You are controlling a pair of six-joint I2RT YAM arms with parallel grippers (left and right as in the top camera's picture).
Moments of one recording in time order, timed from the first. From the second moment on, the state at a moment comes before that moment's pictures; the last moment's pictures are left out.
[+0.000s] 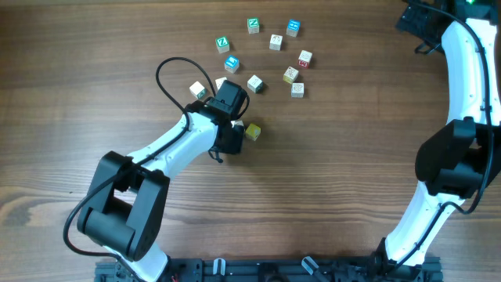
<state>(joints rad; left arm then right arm) -0.48 1.81 1.10 -0.69 -0.04 -0.30 -0.16 2.14 2.10 -0.99 0.21 0.37</state>
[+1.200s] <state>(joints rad) -0.47 1.80 1.14 -0.68 -0.01 -0.32 -0.16 2.14 2.10 -0.99 0.21 0.37</state>
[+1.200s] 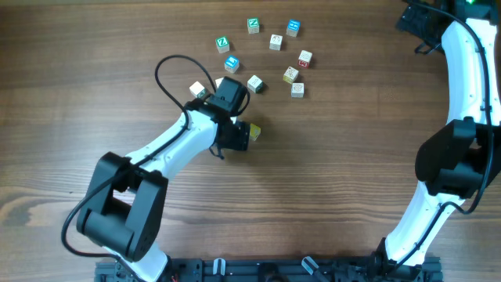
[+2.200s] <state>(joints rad) -0.01 1.69 1.22 -0.64 -0.09 -0.49 -0.16 2.14 2.10 -0.96 0.21 0.37</state>
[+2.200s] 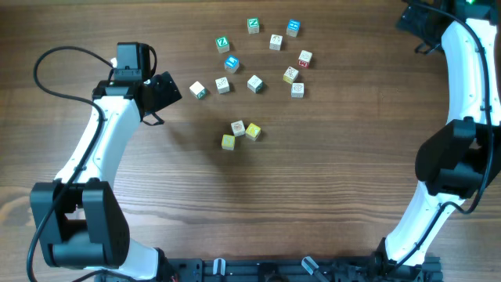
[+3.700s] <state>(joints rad) -0.01 1.69 1.22 -0.64 -0.09 -0.49 0.50 2.14 1.91 -1.14 -0.20 -0.10</state>
